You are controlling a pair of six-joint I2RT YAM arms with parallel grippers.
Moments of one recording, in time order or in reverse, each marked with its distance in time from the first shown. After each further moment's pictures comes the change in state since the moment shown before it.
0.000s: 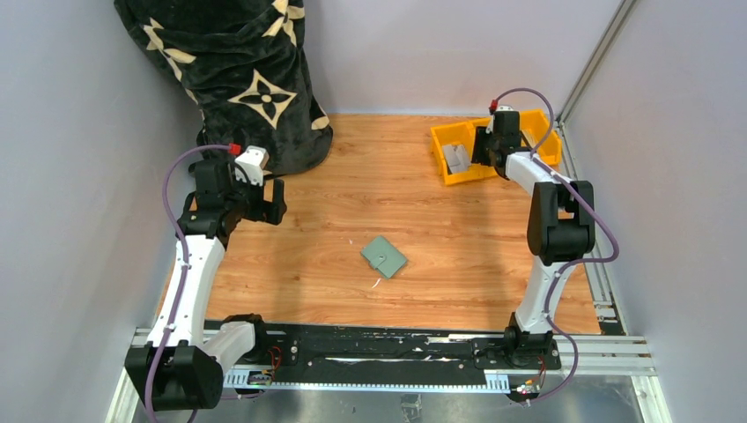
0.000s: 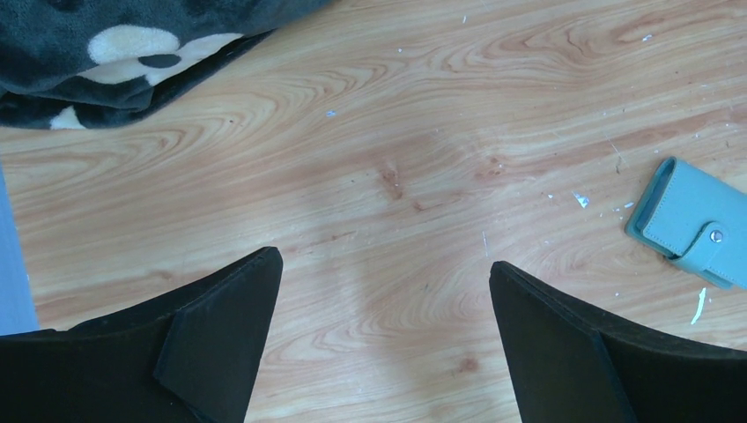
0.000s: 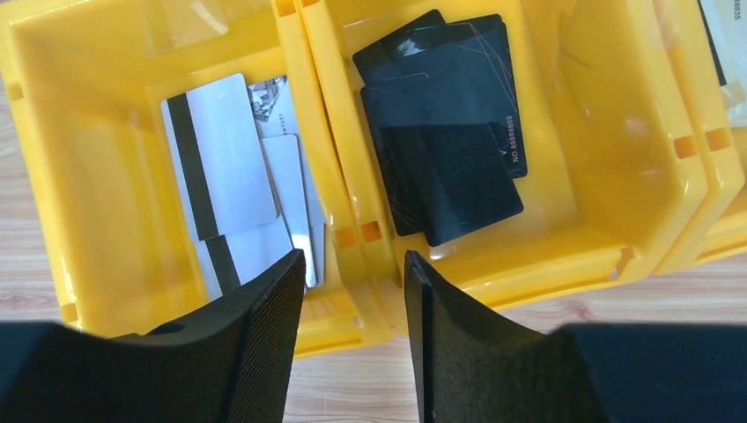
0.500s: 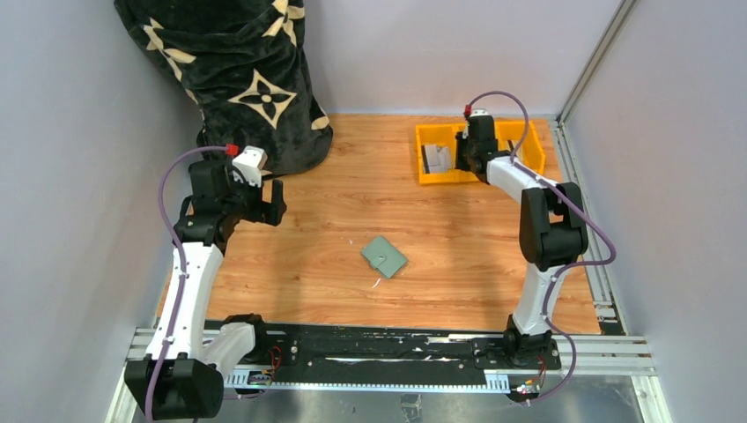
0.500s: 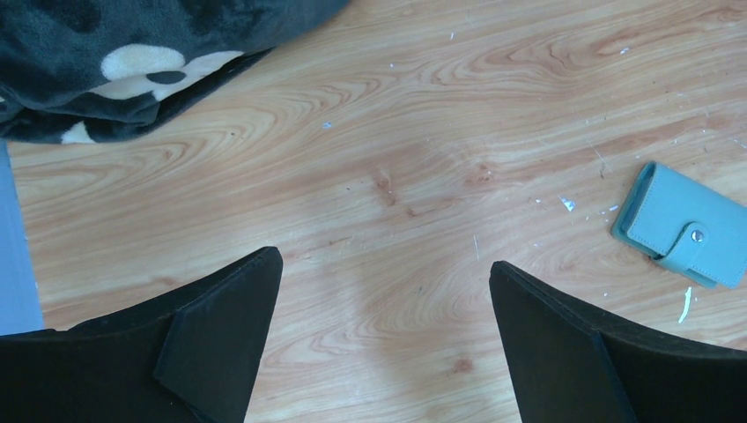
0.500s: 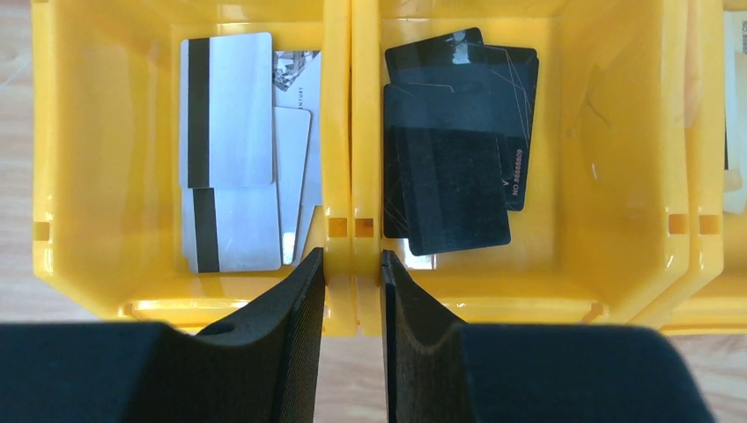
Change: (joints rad) left arm 0.000 -0.042 0.000 -0.006 0.018 -0.003; right arm 0.117 -0.018 -0.026 0.008 0.063 -0.004
